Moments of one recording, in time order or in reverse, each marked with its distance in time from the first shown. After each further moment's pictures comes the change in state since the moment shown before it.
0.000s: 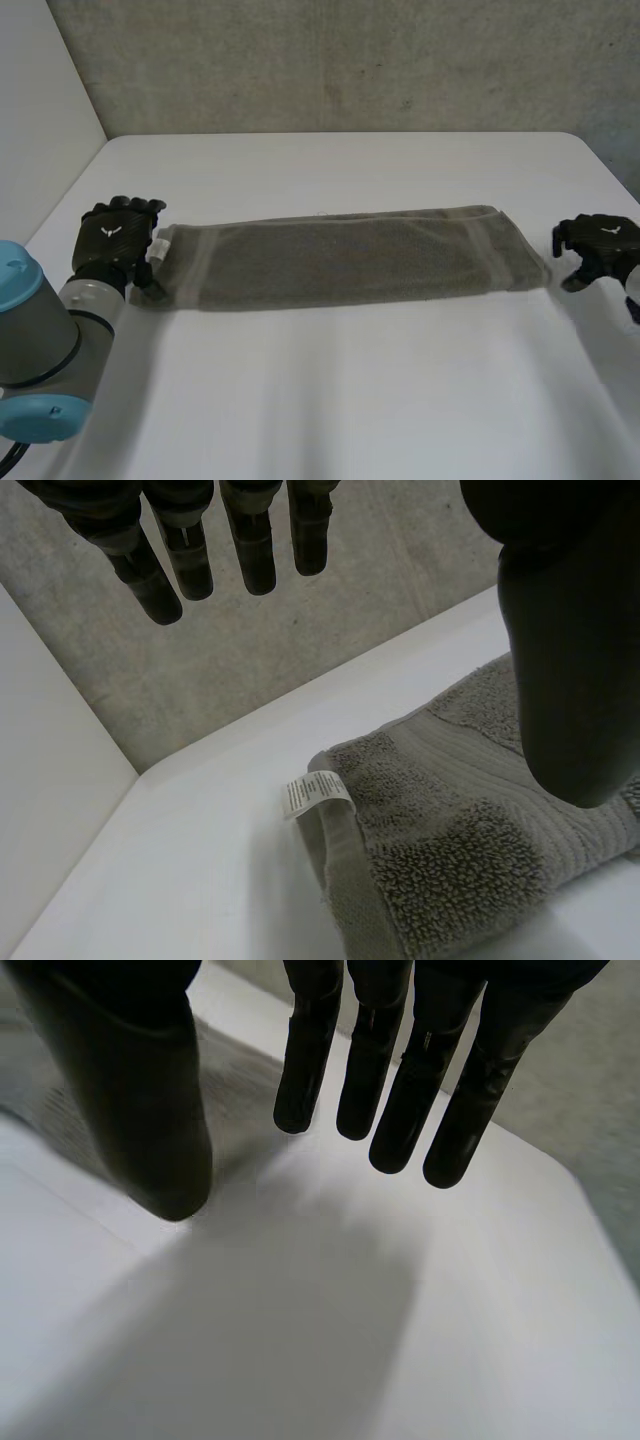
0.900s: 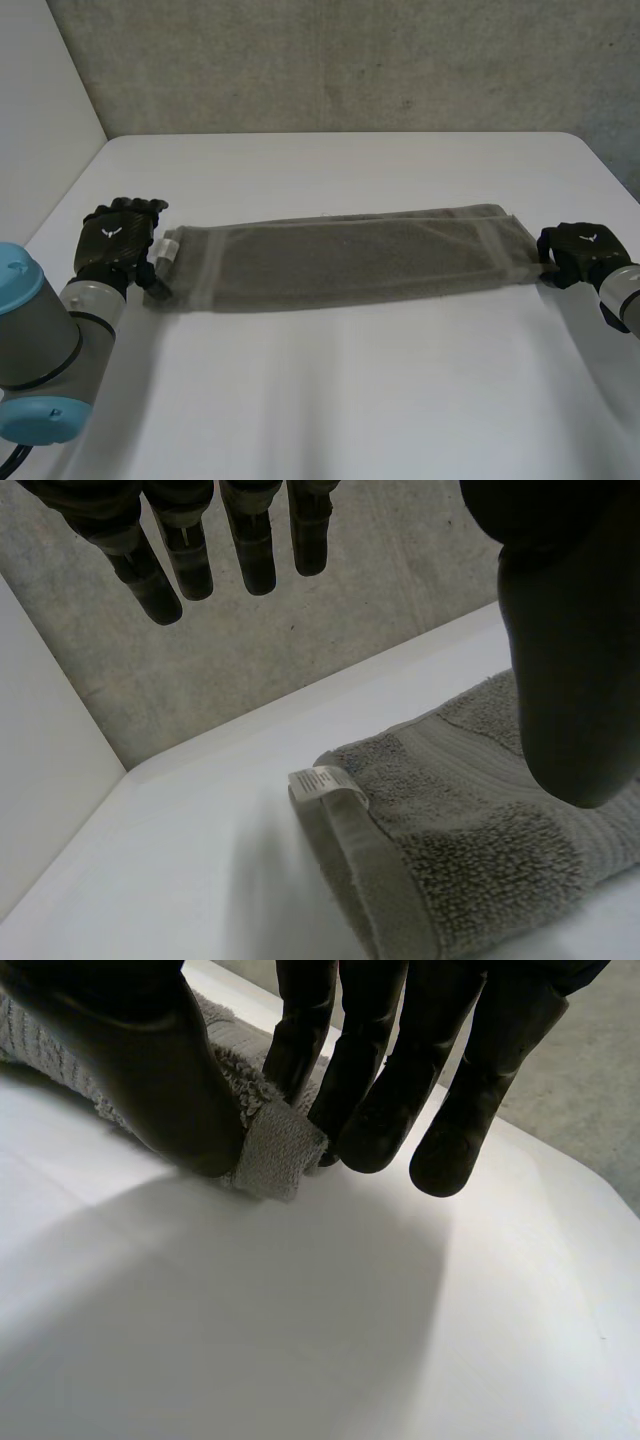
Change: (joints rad) left arm -0.003 0.003 -0.005 0.002 0.003 -0.060; right arm 0.035 0.138 -0.046 -0.135 0.023 0.020; left_hand 0.000 0.000 0.000 0.000 0.000; right_hand 0.646 0.601 0.622 0.632 0.469
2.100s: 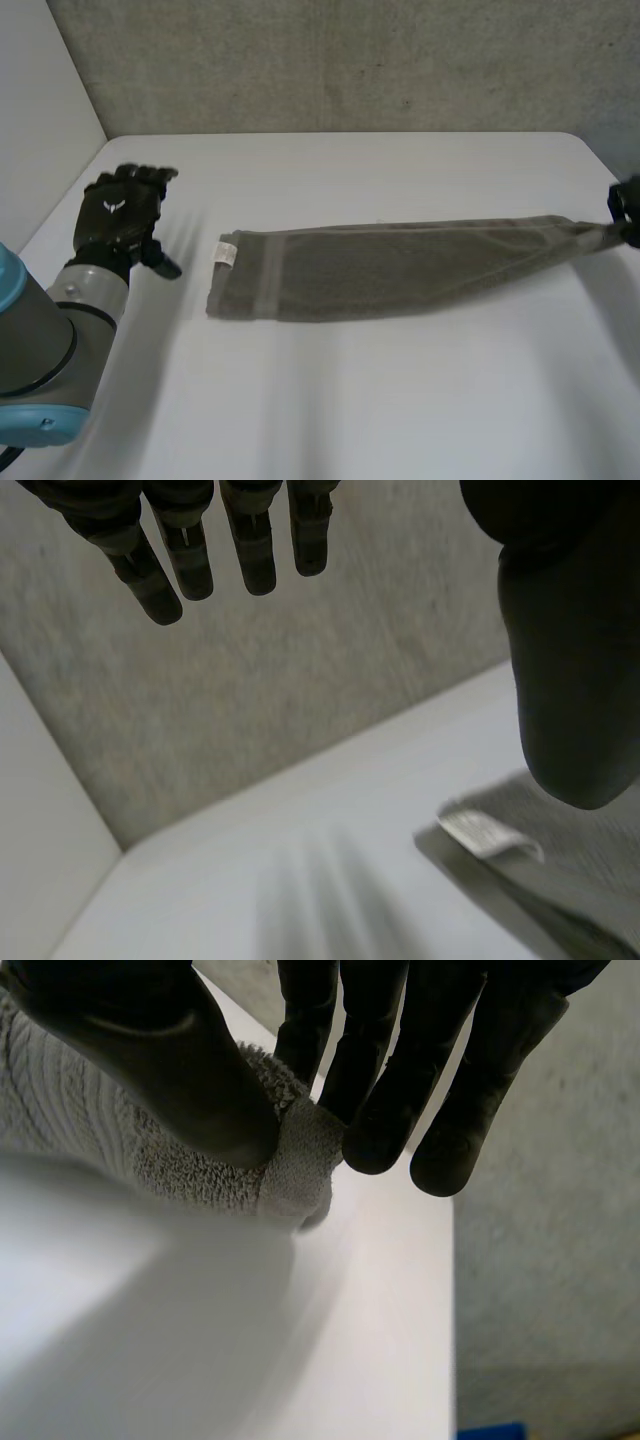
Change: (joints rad) left arm -0.065 0.129 -0.005 -0.001 0.000 -0.005; right arm -0.087 -0.179 -0.165 0.309 0.043 -0.199; left_hand 0.000 0.000 0.000 0.000 0.000; right_hand -0.013 -0.012 0.003 0.005 0.174
